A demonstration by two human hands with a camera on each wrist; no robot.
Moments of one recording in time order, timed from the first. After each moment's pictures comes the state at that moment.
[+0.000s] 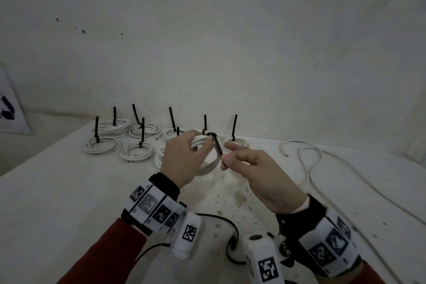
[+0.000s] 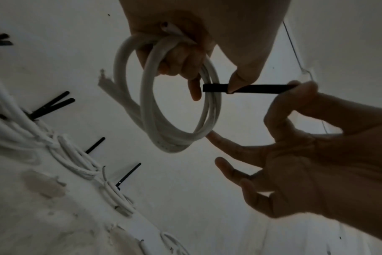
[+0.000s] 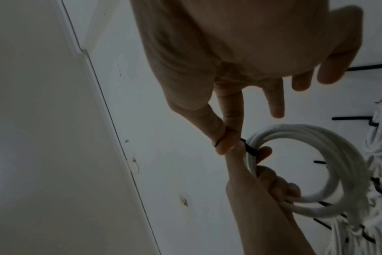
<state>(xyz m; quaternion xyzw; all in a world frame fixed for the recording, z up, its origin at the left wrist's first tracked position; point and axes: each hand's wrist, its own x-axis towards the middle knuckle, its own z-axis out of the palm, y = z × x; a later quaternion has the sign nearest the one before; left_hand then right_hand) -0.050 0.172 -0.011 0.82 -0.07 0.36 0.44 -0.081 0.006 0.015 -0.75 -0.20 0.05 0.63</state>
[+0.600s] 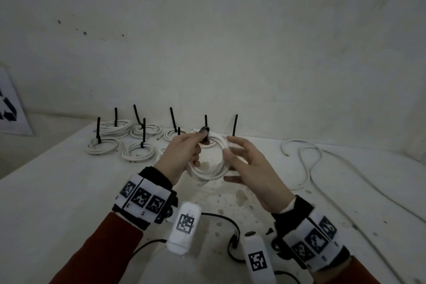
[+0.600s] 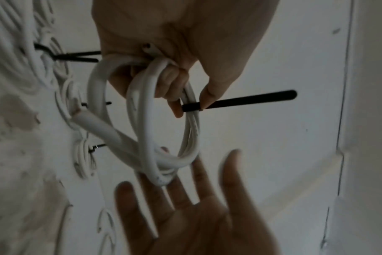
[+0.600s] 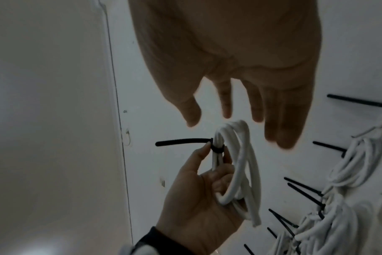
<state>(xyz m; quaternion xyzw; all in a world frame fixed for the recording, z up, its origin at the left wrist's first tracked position) -0.041 0.180 0.000 0.65 -0.01 0.05 0.76 -0.066 0.014 -0.004 -0.72 -0.14 0.03 0.67</state>
